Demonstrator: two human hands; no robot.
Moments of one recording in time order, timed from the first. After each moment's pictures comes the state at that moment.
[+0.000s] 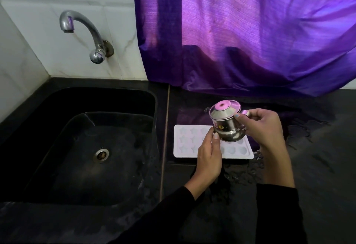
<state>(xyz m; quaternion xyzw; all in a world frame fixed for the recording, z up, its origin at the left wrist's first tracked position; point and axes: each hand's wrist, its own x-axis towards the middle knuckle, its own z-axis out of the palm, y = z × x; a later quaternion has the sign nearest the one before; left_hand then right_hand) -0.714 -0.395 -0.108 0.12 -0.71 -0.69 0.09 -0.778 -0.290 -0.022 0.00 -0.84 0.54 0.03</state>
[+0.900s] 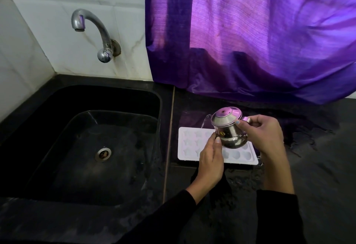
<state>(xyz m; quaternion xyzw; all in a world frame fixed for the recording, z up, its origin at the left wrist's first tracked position) -0.714 -0.402 -0.111 0.13 -0.70 -0.70 0.09 -0.778 -0.301 -0.025 0.01 -0.88 0.47 0.03</state>
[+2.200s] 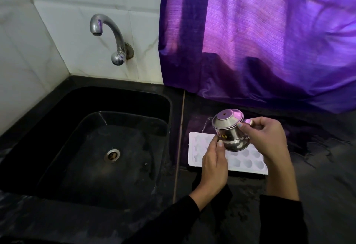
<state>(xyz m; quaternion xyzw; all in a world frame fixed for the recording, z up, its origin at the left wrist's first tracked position) -0.711 -0.420 -0.107 0.16 -0.67 -0.72 0.12 -0.782 -0.329 -0.023 0.03 -0.87 0.49 0.02</state>
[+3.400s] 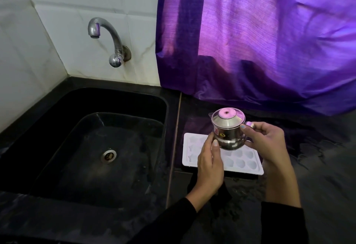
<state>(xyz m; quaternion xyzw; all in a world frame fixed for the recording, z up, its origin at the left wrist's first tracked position) -0.706 -0.411 -0.098 0.15 -0.68 -0.70 0.16 -0.768 -0.315 -0.011 0.00 -0.78 0.63 -0.01</state>
